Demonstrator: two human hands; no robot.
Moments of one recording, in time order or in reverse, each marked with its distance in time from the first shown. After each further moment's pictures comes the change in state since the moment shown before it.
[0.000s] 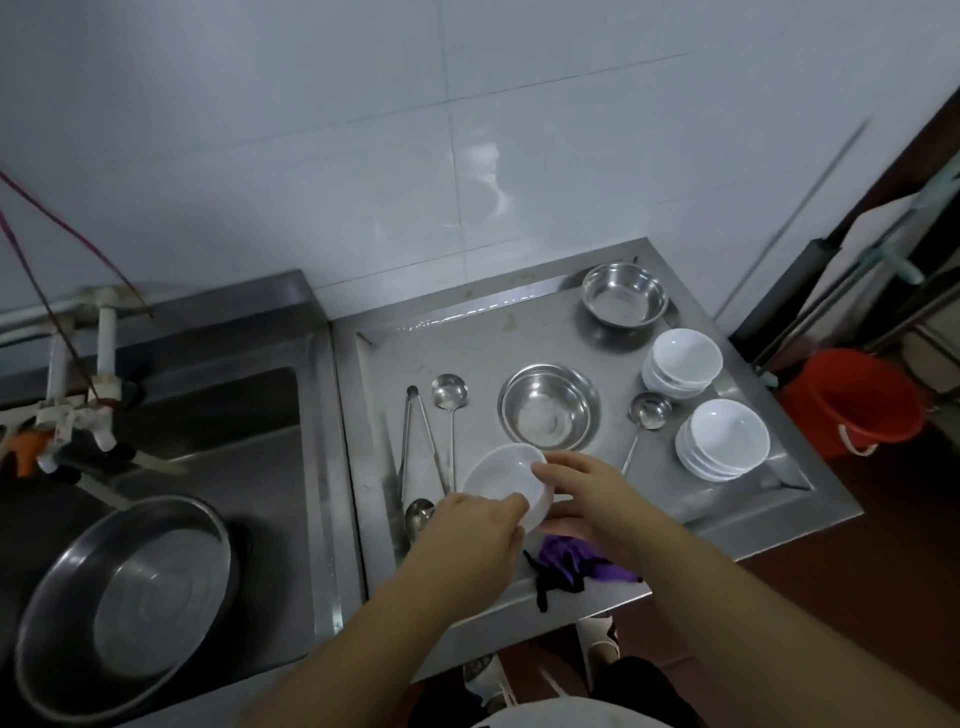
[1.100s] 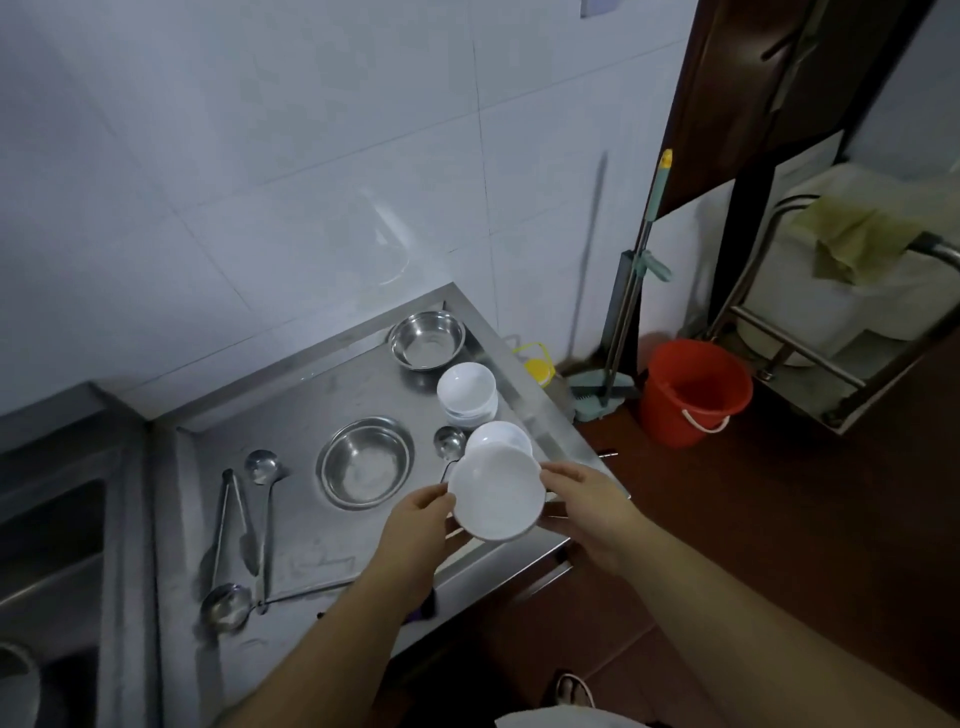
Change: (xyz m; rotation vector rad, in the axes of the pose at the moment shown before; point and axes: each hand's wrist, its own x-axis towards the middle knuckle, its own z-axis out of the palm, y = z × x) left_hand 0.148 0.260 0.081 -1.421 0.133 -0.706; right_hand -0.125 -0.036 -0.306 0.127 0.301 -0.123
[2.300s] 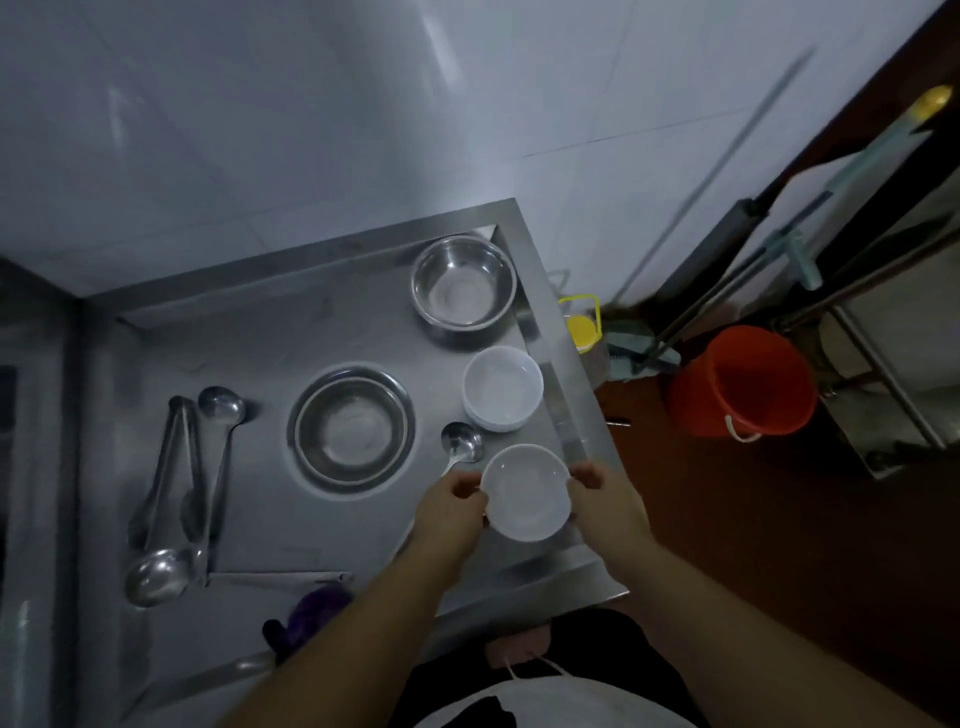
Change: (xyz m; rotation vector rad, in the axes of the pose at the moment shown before) left_hand 0.190 -0.016 0.031 0.162 0.134 -0.258; right_hand 0.208 -0.005 -0.001 -0.685 0.181 0.094
